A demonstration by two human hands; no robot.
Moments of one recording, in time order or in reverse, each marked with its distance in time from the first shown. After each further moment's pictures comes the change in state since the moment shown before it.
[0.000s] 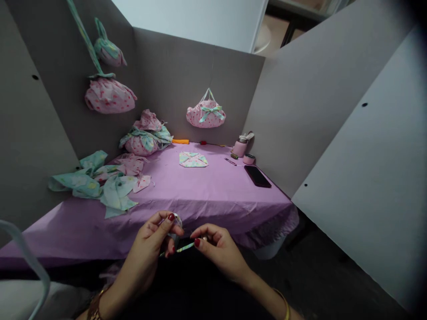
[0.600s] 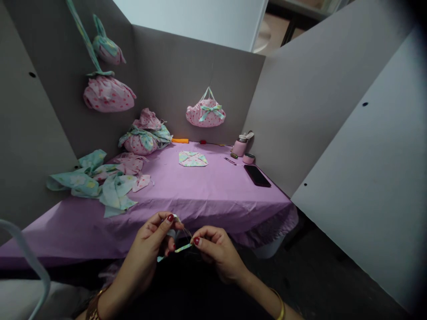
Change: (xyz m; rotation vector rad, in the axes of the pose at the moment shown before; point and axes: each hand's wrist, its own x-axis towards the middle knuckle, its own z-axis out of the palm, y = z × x) left_hand -0.001 0.001 -0.002 0.003 0.019 -0.009; right_hand 0.001 0.004 0.007 0.292 0.028 0.089
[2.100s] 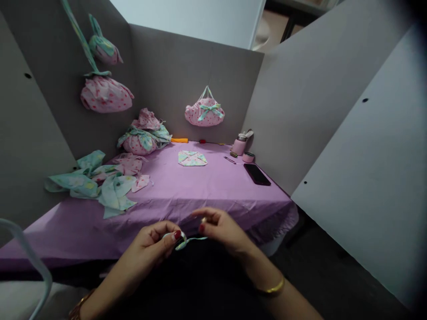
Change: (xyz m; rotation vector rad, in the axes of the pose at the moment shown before) left_hand -0.005 0.012 -0.010 0.338 -0.223 -0.083; right_hand 0.025 -0.027 -0.024 -0.216 -0.097 -0.077
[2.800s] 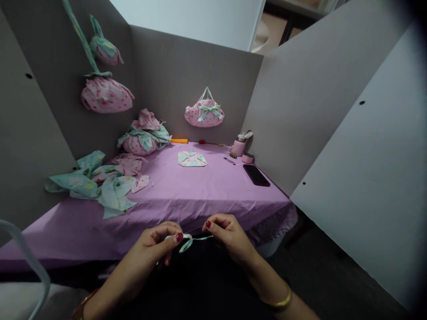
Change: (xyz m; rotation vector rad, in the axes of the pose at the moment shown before) left_hand 0.000 0.000 0.003 -0.051 -0.002 0.006; right_hand -0.016 0.003 -0.001 -0.124 0.122 -0.089
